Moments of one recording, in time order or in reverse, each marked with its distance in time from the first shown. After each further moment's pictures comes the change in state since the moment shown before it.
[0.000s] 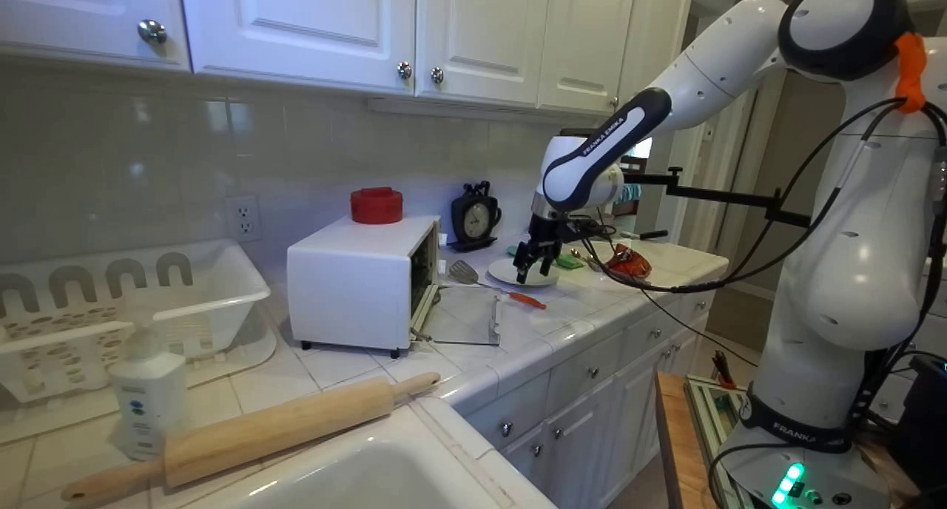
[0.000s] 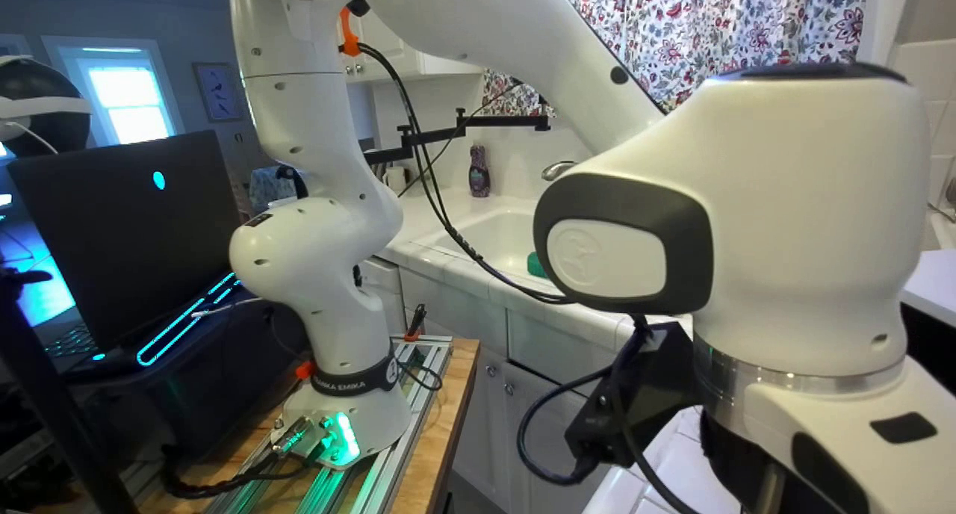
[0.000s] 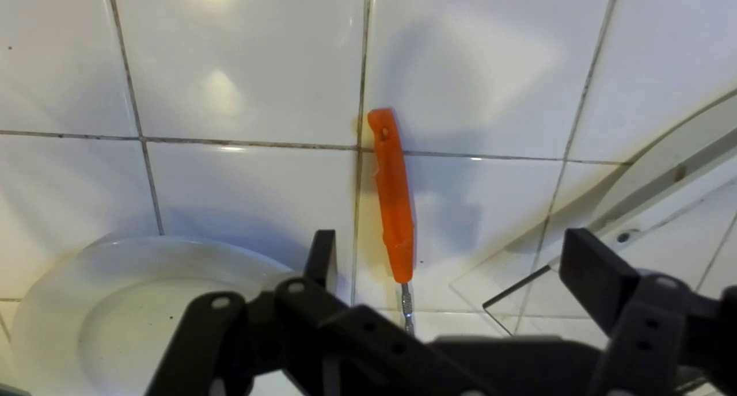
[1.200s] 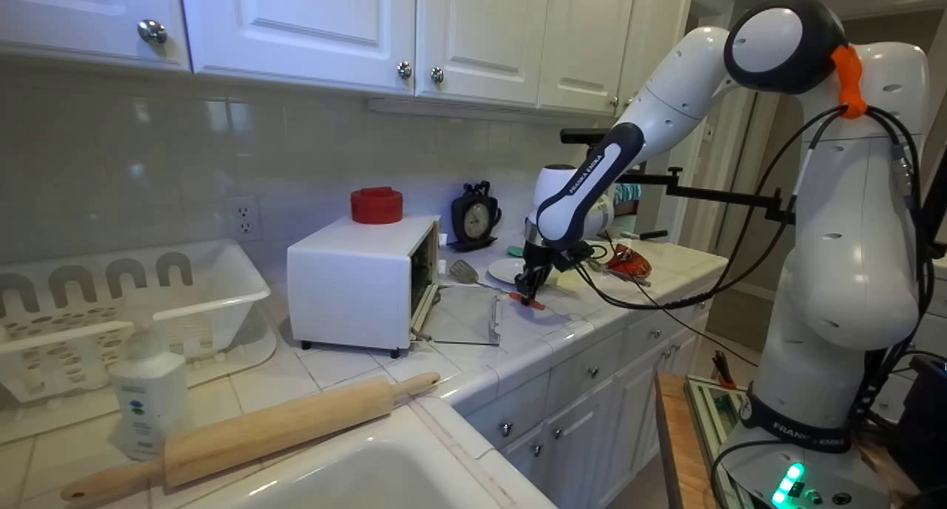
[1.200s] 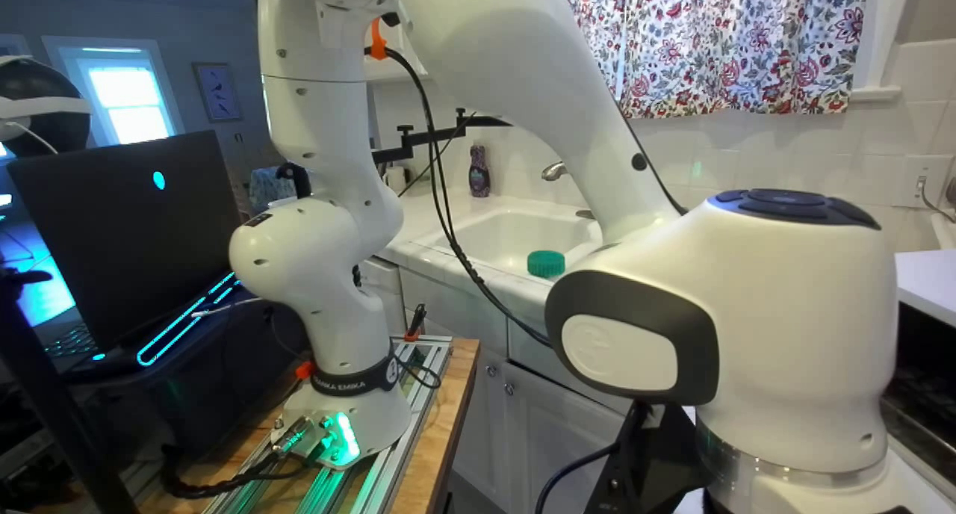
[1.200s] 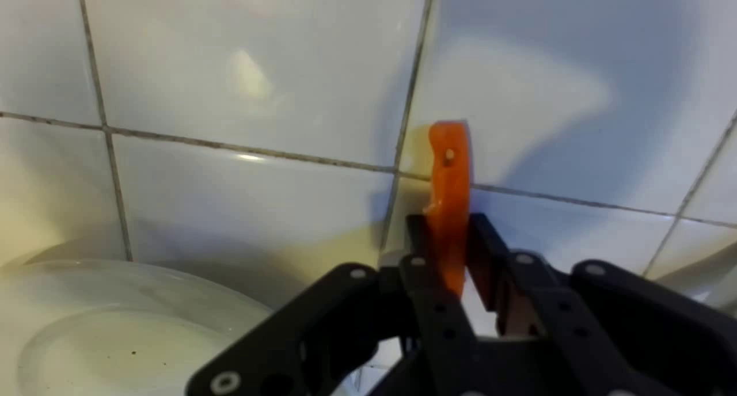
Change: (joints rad) arm -0.005 0.166 0.007 0.000 -0.066 0.183 -0.017
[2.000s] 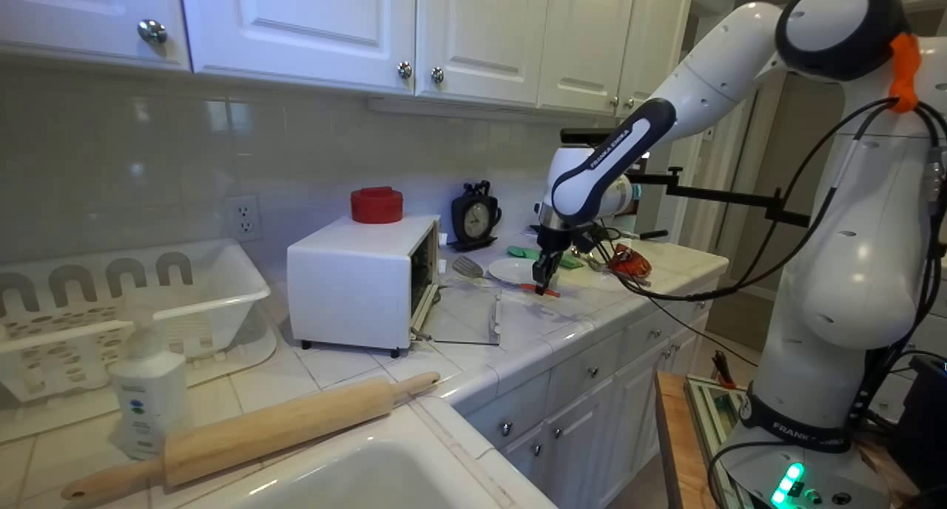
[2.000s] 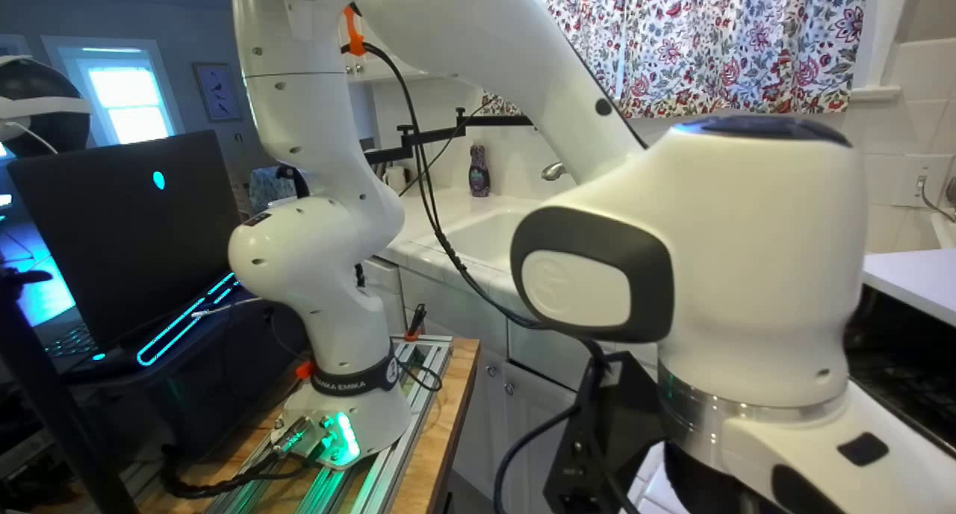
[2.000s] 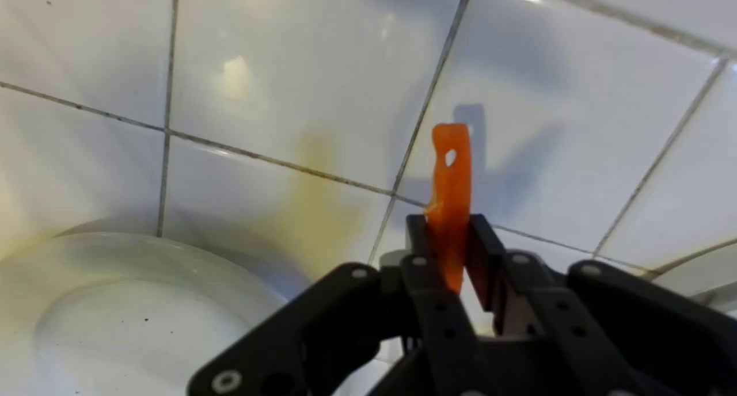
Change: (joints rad) arm -0.025 -0.169 -0.001 -0.064 0.010 -0.141 -0.199
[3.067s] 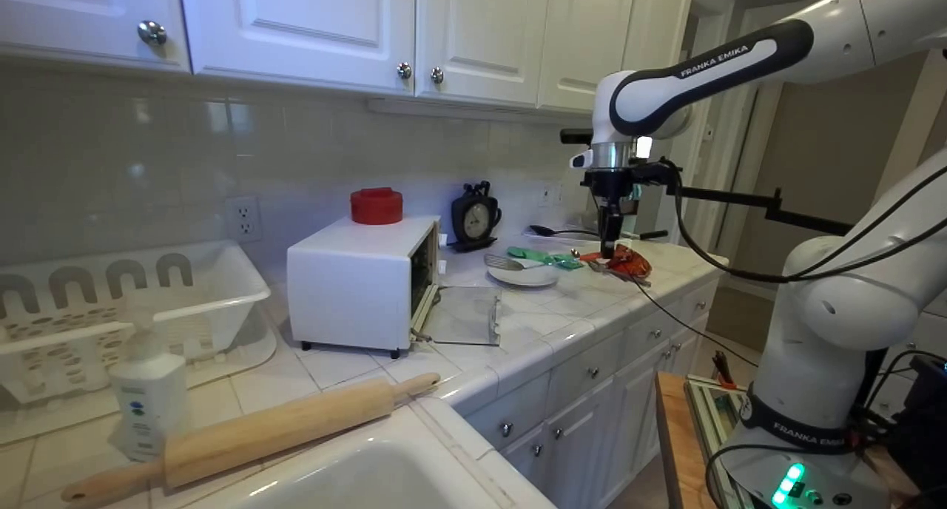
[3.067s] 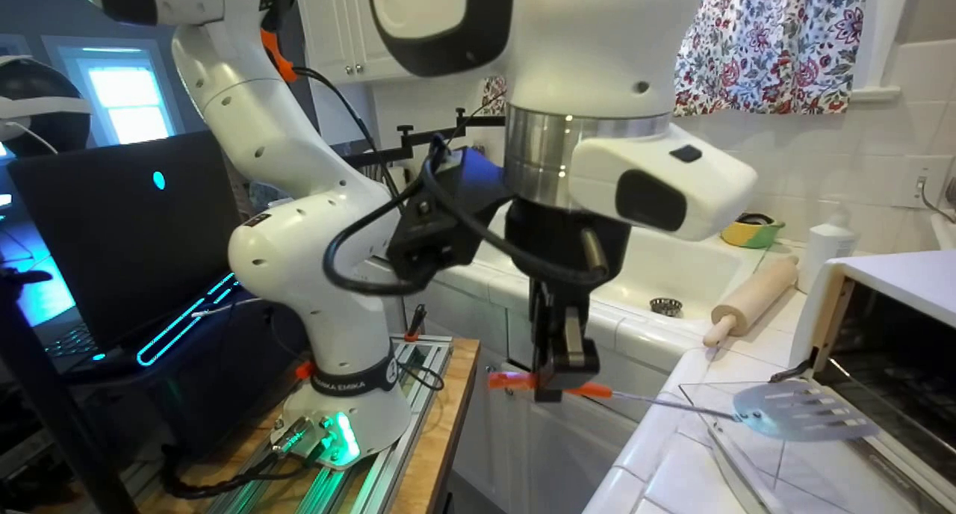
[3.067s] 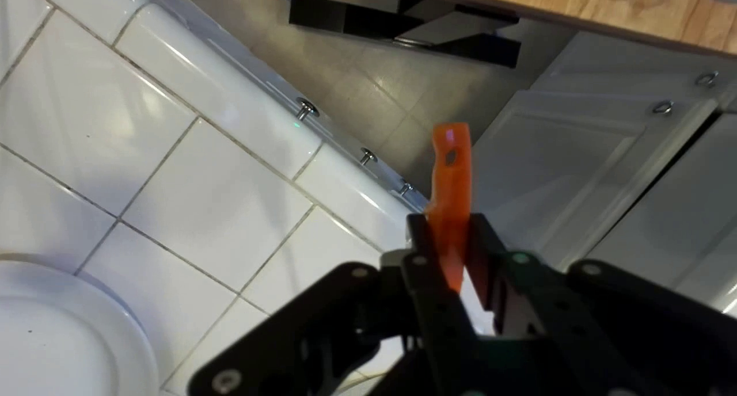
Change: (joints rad) arm 0.016 -0.512 -0.025 -0.018 -0.072 -0.759 -0.366
